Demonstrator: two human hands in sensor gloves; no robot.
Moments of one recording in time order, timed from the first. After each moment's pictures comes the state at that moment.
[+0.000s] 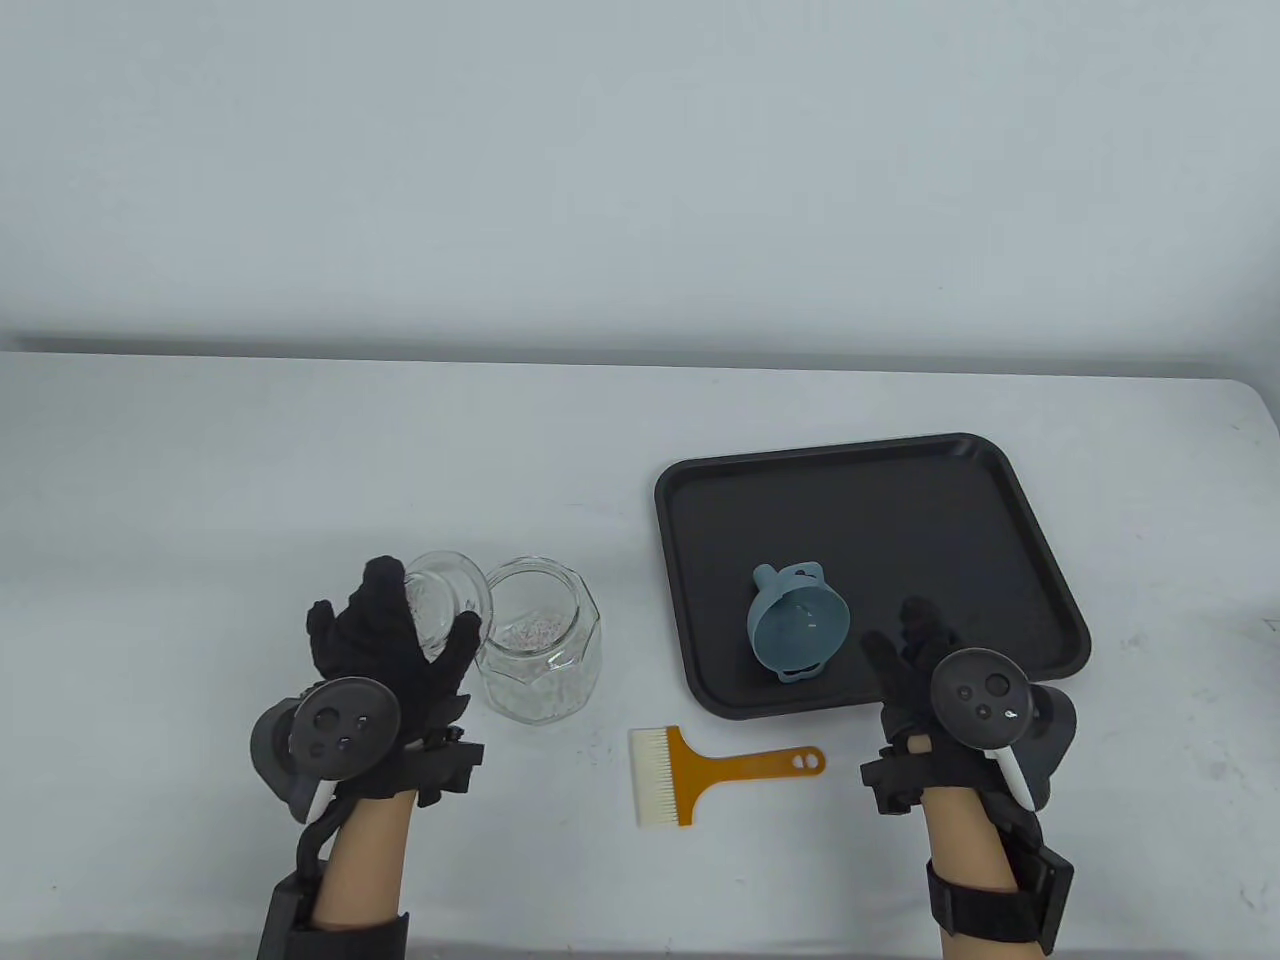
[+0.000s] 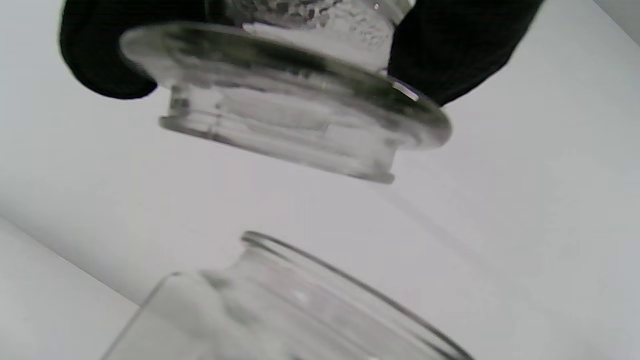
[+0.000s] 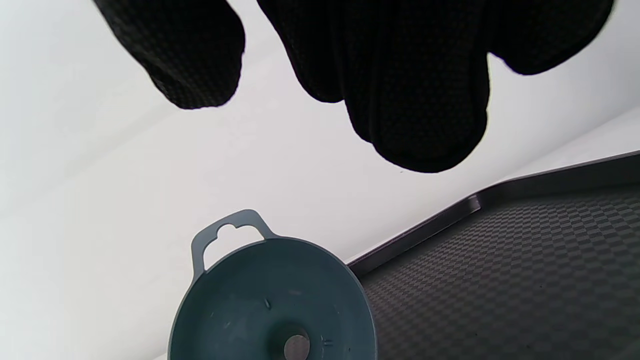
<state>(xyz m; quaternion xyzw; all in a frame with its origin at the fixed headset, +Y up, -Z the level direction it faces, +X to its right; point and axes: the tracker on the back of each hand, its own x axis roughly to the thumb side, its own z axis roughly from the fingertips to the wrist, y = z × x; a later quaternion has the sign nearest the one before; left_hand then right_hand) -0.219 -0.664 -0.263 0.27 -0.06 0.29 0.92 0.237 -0.693 -0.279 -0.02 -0.17 0.95 0.28</state>
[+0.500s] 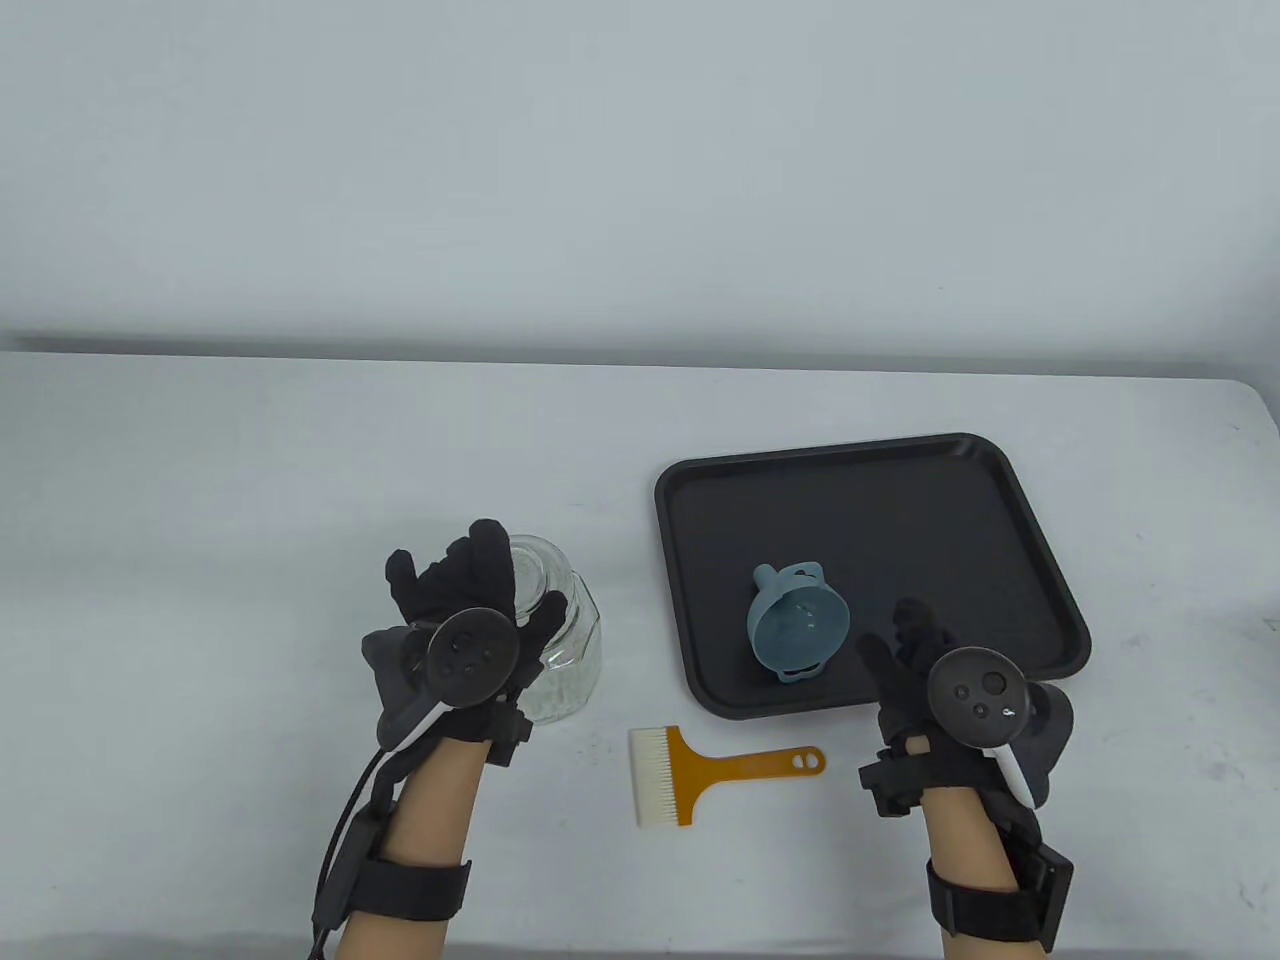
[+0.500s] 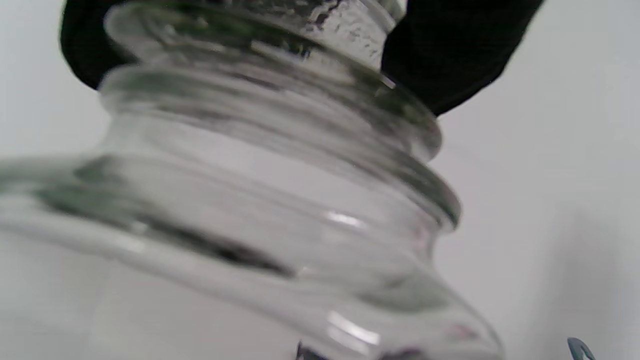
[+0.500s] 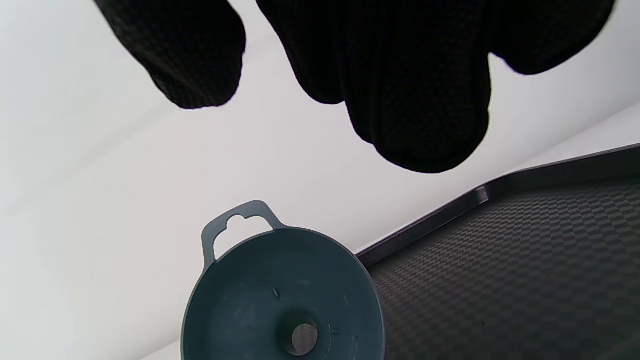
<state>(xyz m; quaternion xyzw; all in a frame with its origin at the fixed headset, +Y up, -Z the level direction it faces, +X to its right) -0.166 -0.657 -0.302 0.19 -0.09 0.18 0.96 0.235 -0.692 -0.279 -0.01 -0.16 0.95 0.28</state>
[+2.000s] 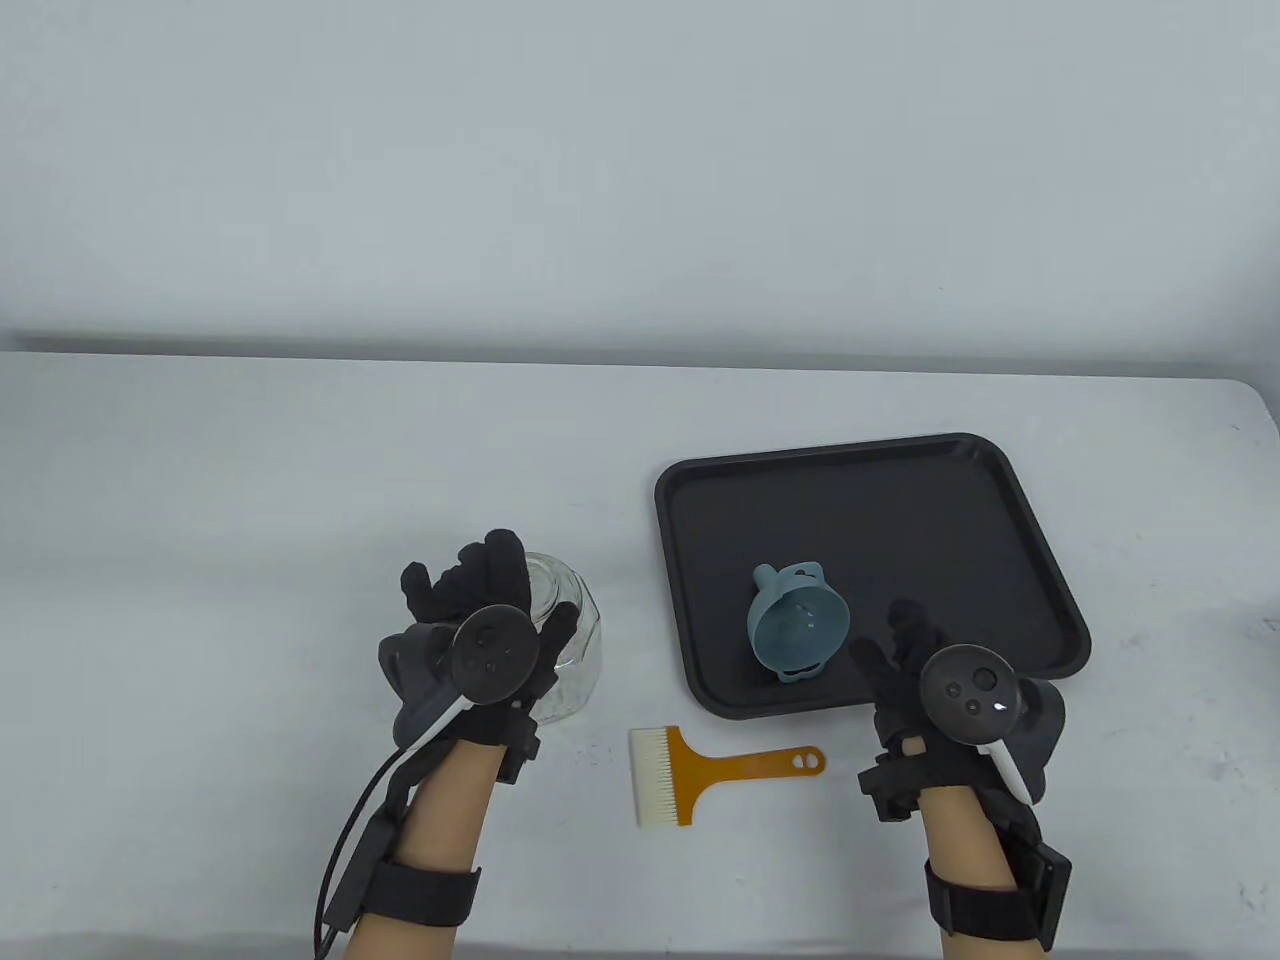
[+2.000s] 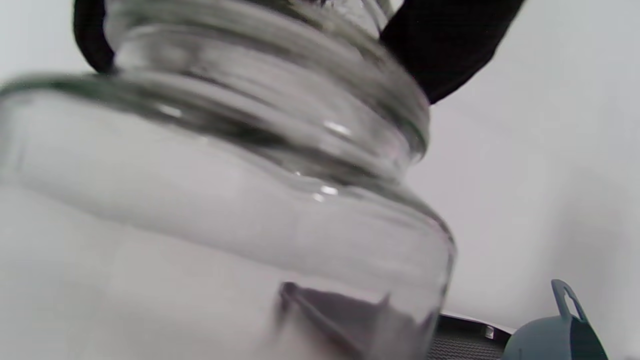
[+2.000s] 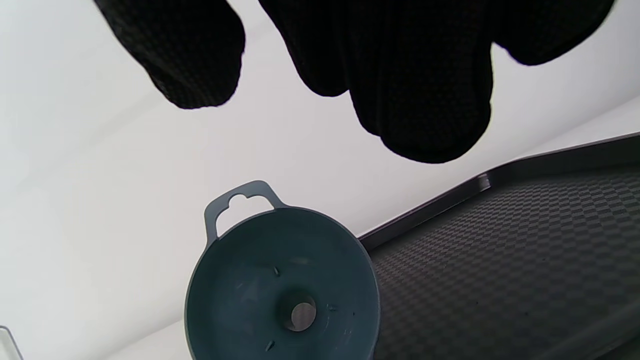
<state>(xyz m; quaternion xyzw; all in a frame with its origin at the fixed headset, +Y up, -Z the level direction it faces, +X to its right) -0.156 -0.667 -0.299 0.14 -0.10 0.18 0.97 0.229 -0.693 -0.280 0.01 -0.14 0.95 0.26</state>
